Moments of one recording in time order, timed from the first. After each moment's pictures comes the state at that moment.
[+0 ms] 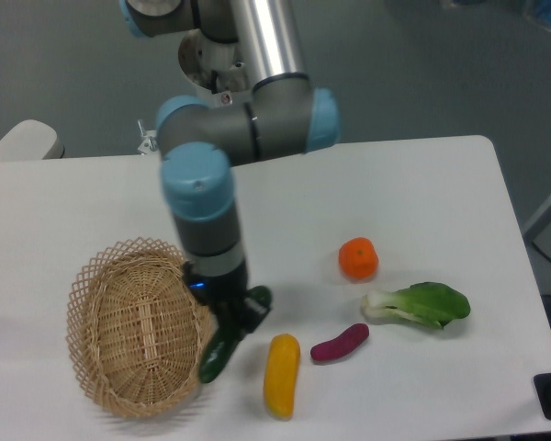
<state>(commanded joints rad) 2.36 -1.95 -1.50 -1.04 1.58 1.02</state>
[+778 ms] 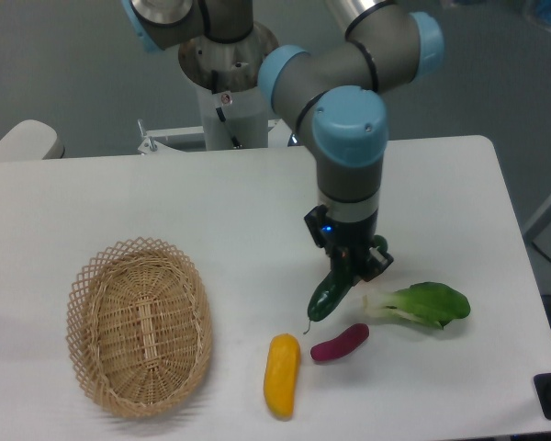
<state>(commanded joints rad) 2.54 -1.90 -1.50 -1.14 1.58 1.35</state>
